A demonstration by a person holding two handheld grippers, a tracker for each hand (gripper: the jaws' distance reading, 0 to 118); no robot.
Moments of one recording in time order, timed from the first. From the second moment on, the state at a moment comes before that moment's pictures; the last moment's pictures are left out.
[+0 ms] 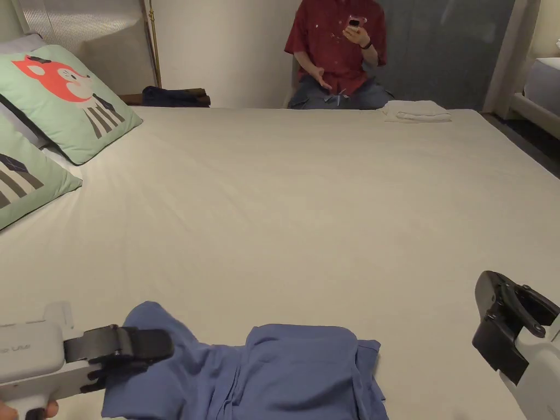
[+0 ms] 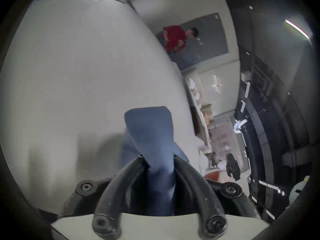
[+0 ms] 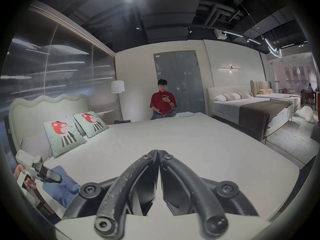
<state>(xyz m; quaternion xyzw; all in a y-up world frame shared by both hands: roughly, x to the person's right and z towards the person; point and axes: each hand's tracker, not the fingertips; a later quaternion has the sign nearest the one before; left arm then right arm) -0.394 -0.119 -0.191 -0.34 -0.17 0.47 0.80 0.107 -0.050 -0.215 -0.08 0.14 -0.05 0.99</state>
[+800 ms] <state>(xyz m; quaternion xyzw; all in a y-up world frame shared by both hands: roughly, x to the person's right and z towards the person) -0.173 -0.127 -0.267 -0.27 -0.10 0.25 0.92 0.172 -0.055 -0.196 -0.07 0.09 -0.09 0.99</state>
